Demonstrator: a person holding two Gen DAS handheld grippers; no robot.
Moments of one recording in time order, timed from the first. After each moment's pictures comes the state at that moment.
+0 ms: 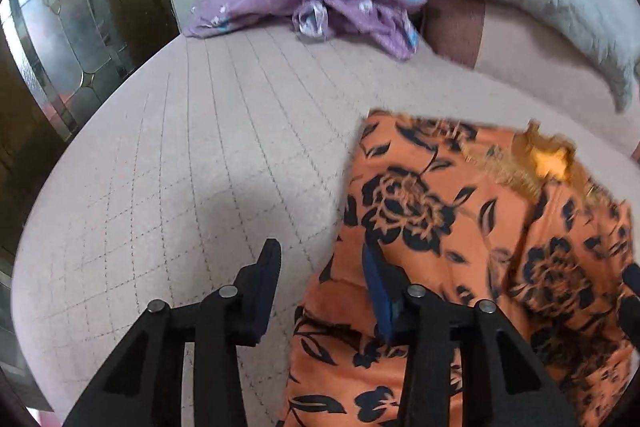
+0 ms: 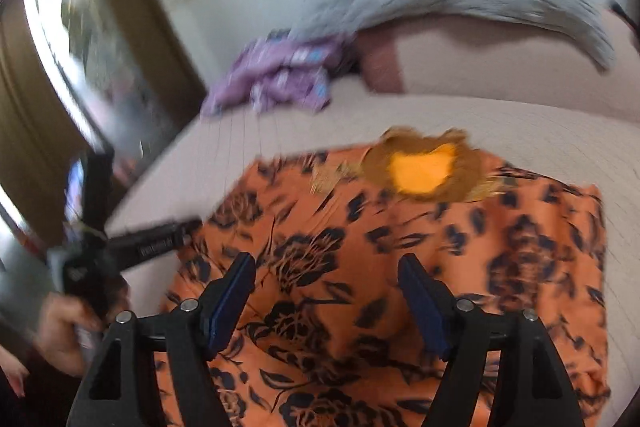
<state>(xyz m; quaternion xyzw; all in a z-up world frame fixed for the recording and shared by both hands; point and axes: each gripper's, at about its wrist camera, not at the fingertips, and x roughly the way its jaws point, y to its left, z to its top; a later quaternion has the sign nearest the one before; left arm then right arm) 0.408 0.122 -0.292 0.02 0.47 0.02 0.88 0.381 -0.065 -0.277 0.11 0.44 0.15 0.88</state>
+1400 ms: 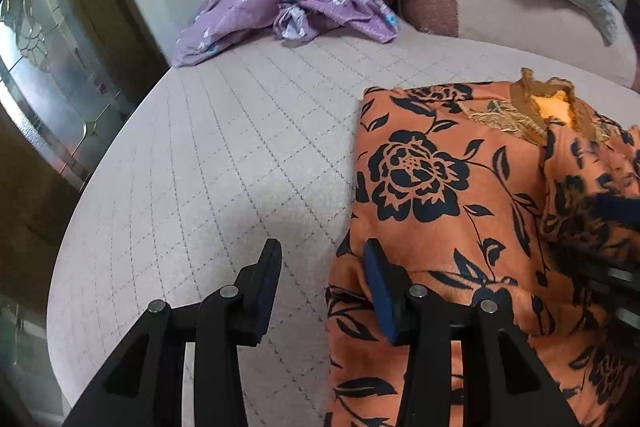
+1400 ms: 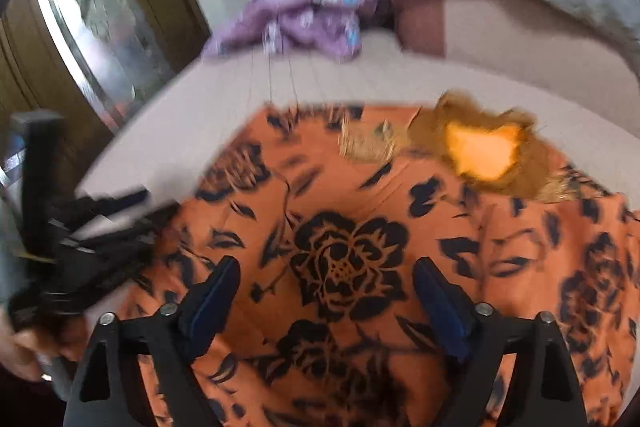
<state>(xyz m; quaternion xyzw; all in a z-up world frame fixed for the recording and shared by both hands) 0.389 0.122 -0.293 0.12 0.44 0.00 0.89 0.422 -0.012 -0.315 0.03 0.51 0.16 0.84</state>
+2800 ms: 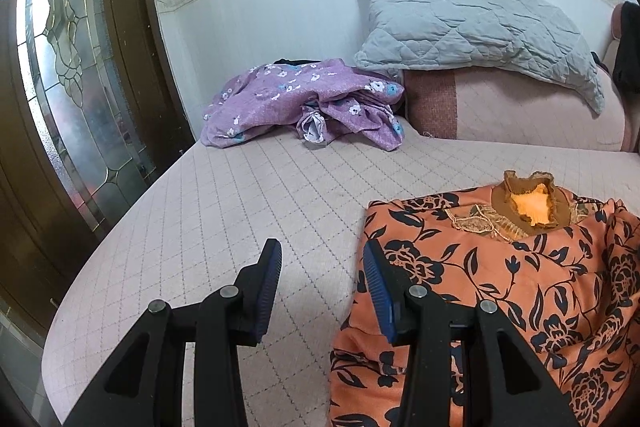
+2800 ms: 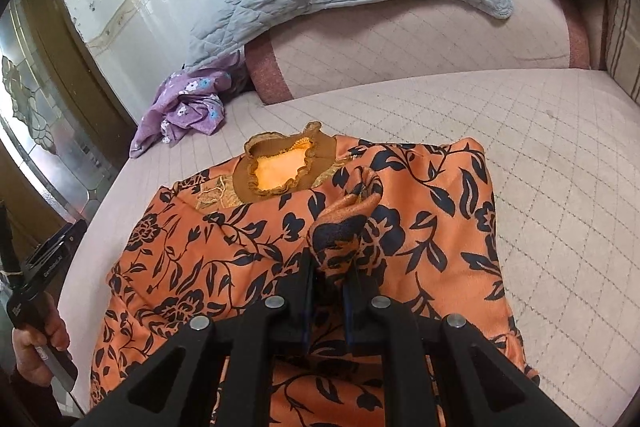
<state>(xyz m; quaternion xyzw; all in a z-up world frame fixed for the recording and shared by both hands) 0.367 0.121 -0.239 0.08 0.30 0.01 0.95 0.339 -0.196 -0.287 0.20 0.42 0.03 0.88</state>
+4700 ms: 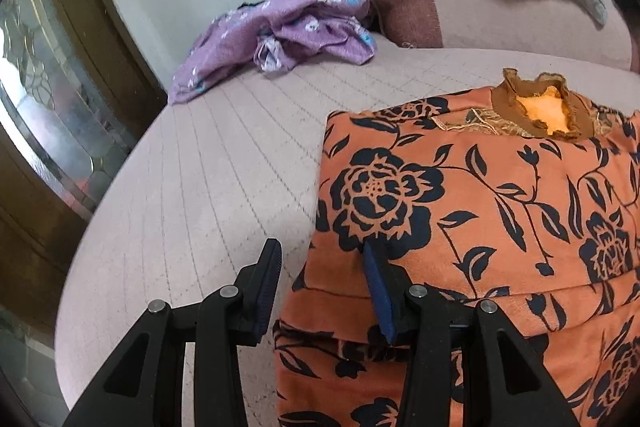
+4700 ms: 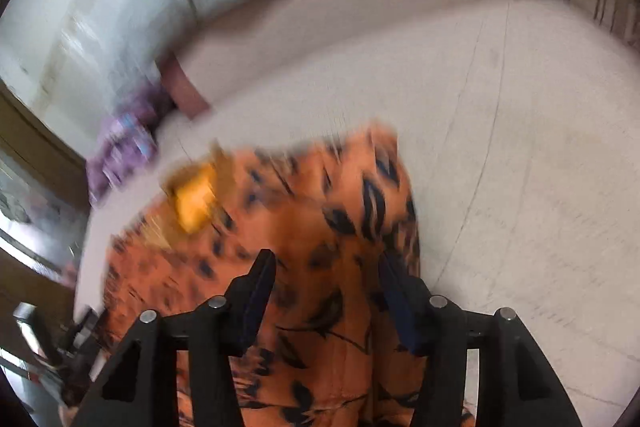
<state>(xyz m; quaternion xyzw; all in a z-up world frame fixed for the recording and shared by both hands) 0.395 0.084 -0.303 0.15 0.40 0.02 0.90 0.362 -0.279 -0.292 0.29 0.41 -0.05 0.86</state>
